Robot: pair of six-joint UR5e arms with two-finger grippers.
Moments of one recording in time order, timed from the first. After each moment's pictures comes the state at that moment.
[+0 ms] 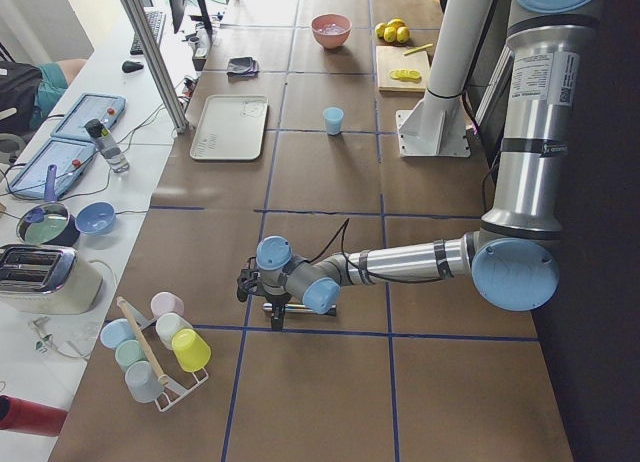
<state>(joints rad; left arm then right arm) -1.15 -1.62 -1.26 -2.26 -2.21 -0.58 1.61 -1.55 1.58 -1.46 2.39 -0.01</state>
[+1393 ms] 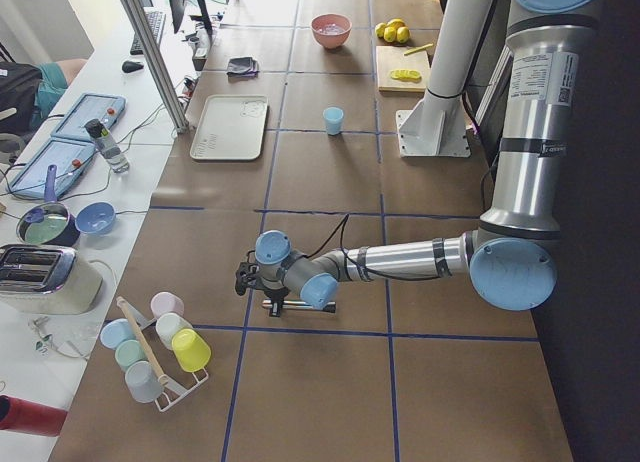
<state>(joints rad) -1.15 -1.63 -1.30 -2.26 -2.23 -0.58 1.61 -1.55 1.58 -1.46 2.39 -0.01</state>
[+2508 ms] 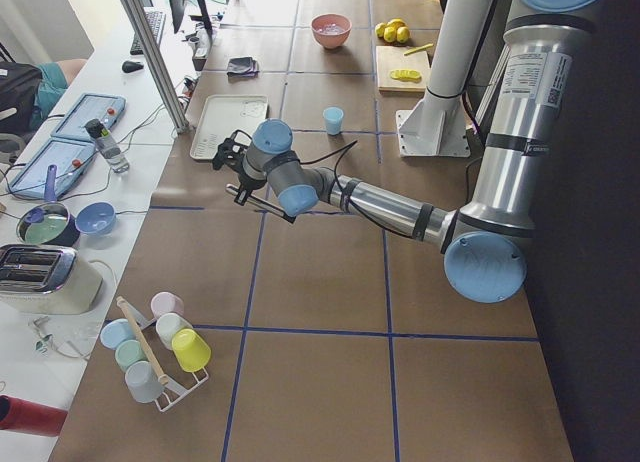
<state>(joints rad) -1.16 -1.75 -1.71 -2.29 -2.12 -0.68 1.61 -1.55 1.60 -1.46 2.40 0.03</state>
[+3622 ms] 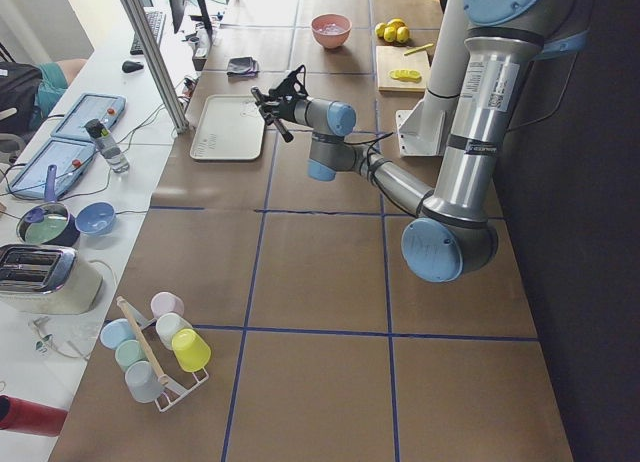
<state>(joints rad) -0.67 -1.81 -1.79 -2.98 -1.33 -0.80 1.61 -1.60 1.60 -1.46 2.38 0.03</state>
